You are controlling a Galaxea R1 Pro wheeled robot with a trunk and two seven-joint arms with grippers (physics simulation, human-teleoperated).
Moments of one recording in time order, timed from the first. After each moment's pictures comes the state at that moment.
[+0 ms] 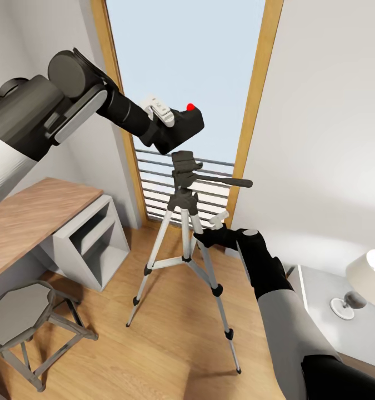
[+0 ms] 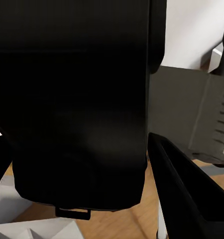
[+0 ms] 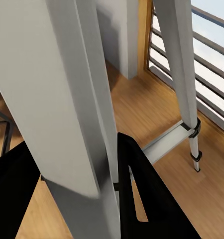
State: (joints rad) left arm -1.87 0.26 -0.97 -1.06 0.38 1.02 -0.74; right arm -0.90 0.17 -0.06 -0.96 0.43 0.44 0.68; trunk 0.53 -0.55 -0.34
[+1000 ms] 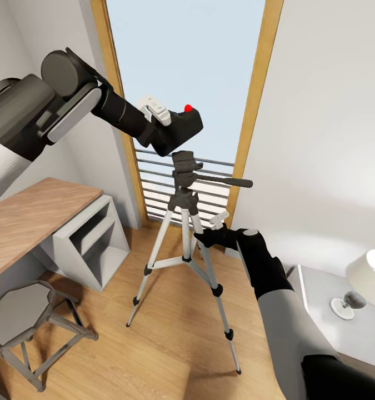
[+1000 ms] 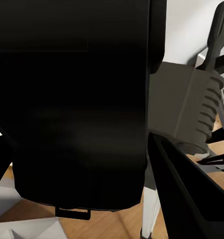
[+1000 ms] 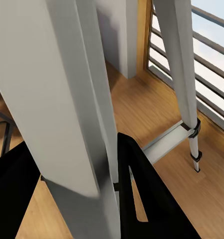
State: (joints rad) left arm -1.87 0.28 -0.97 -1.07 0.45 1.03 -0.75; right arm -0.90 0.17 -0.07 -0.96 0.43 0.44 0.68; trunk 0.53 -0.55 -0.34
